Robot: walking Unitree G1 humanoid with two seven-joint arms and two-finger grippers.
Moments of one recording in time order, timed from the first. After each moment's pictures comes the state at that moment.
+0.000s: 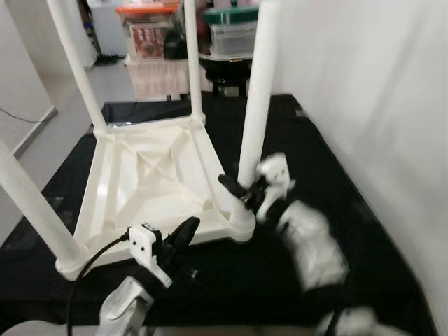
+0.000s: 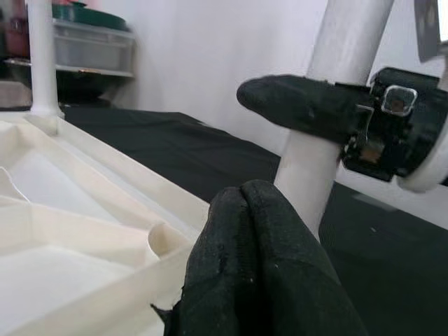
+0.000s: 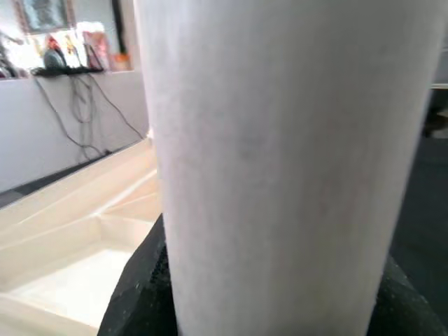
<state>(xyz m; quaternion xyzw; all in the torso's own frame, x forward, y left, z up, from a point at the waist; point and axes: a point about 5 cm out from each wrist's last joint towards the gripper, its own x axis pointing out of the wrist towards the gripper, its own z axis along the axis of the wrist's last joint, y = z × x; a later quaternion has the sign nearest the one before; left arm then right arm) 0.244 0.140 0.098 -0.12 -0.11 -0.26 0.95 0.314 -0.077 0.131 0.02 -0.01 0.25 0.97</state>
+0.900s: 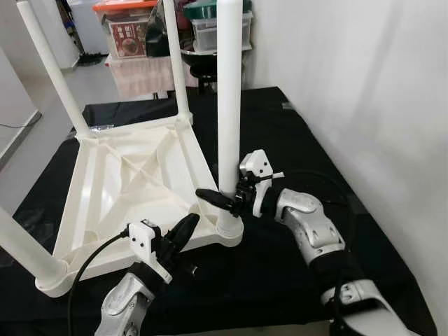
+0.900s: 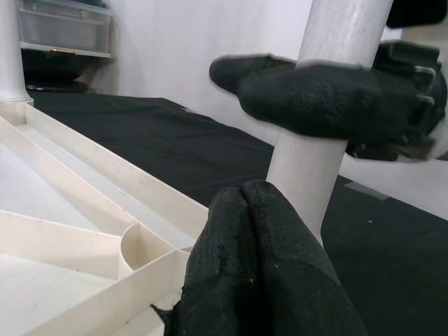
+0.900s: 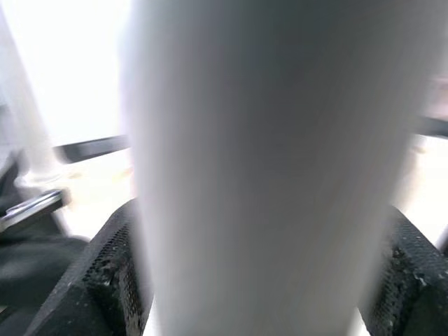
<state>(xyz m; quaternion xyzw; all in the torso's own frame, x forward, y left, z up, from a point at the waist) 0.251 0.139 0.104 -0.12 -0.12 -0.26 0.95 0.349 -0.087 0.170 -0.05 0.00 0.54 0.84</state>
